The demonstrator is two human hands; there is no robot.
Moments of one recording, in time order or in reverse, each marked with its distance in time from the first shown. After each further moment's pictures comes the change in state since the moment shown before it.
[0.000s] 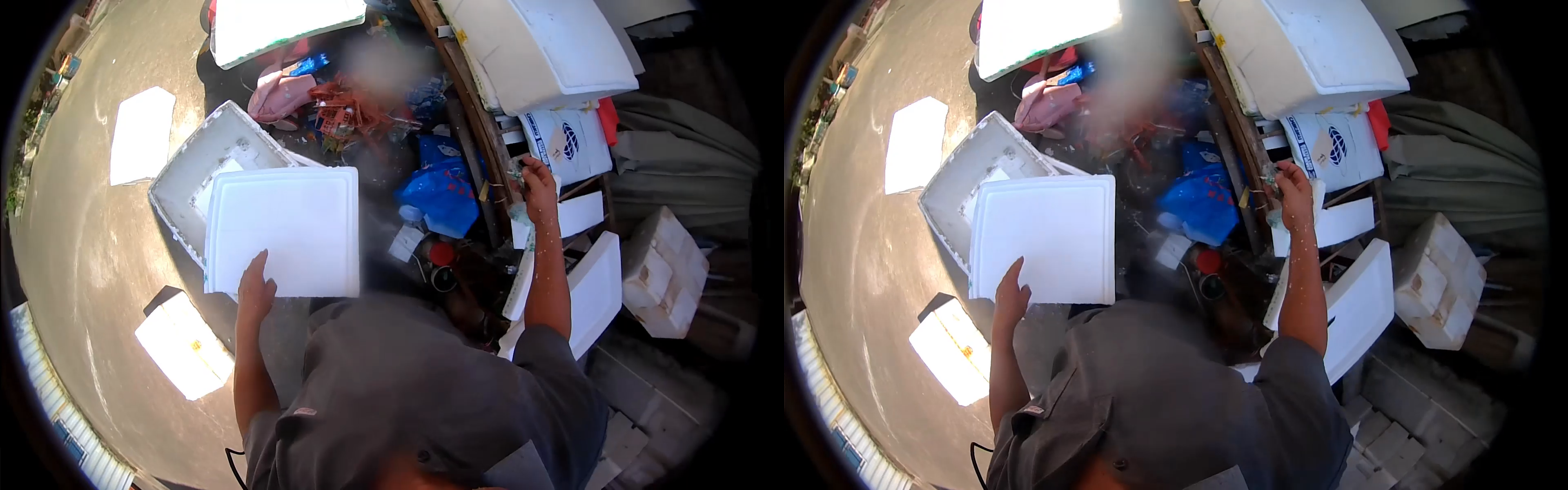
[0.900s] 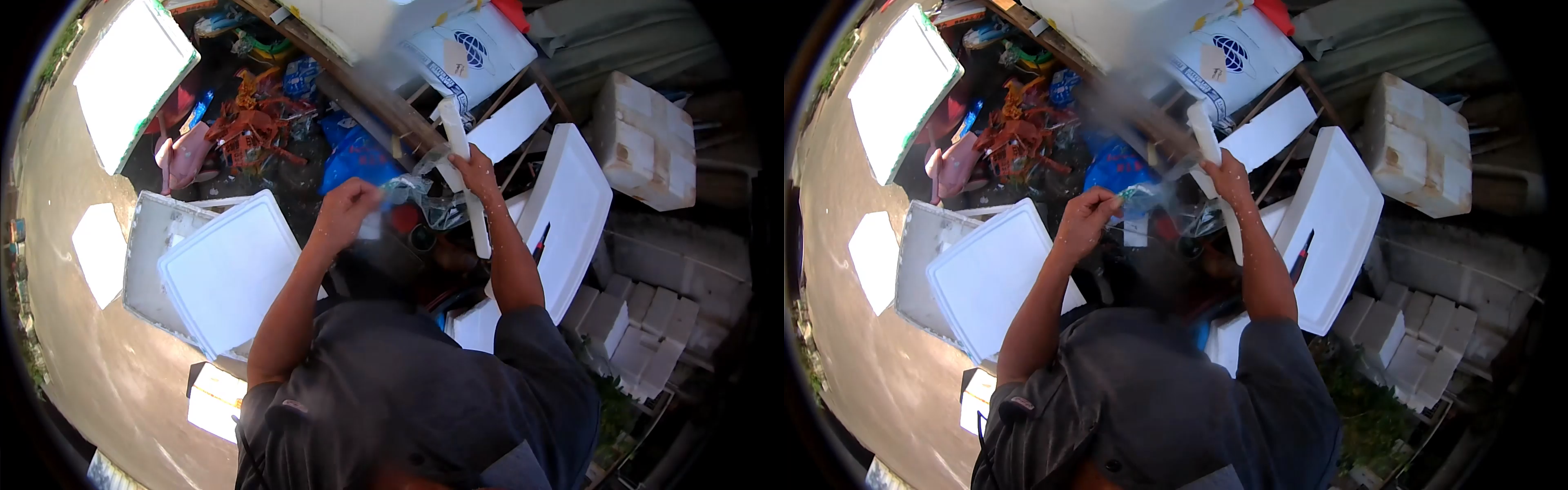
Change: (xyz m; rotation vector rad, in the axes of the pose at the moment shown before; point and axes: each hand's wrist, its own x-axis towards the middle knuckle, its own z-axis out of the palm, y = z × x) left_hand 0.103 0.328 0.140 -0.696 -0.516 0.607; right_hand -0.055 0.094 -0.114 -0.817 0.256 0.065
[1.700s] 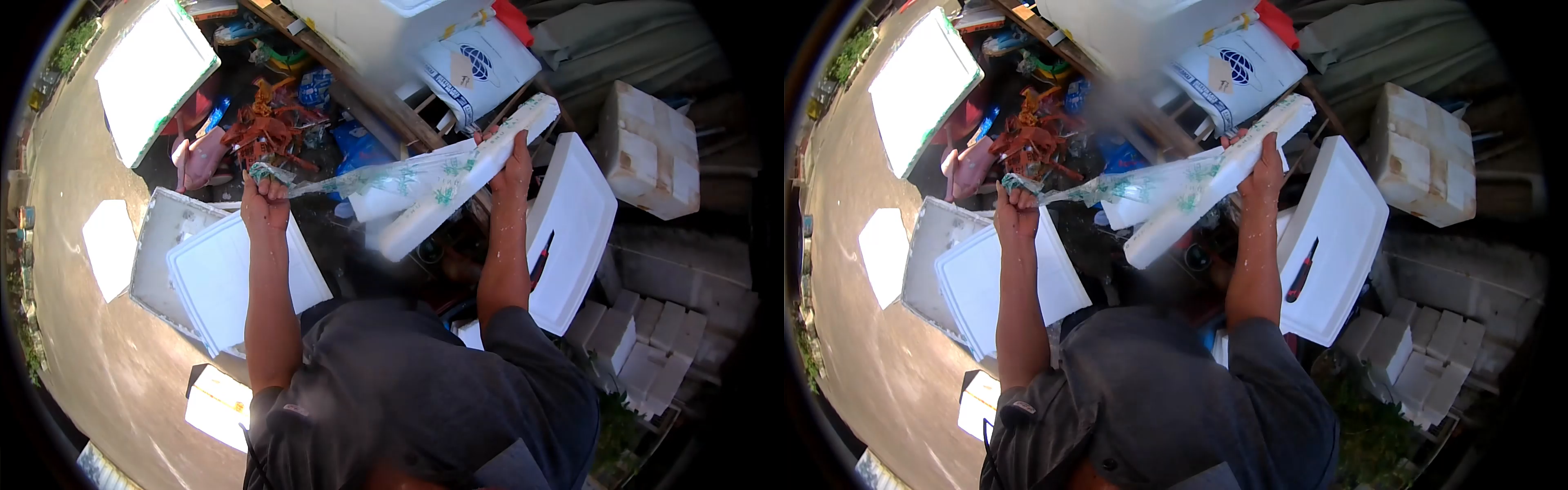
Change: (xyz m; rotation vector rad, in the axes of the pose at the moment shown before) left_hand -0.010 -0.035 -0.117 -1.312 0.644 -0.057; right_hand -0.008 -0.060 -0.052 1.750 0.132 -0.027
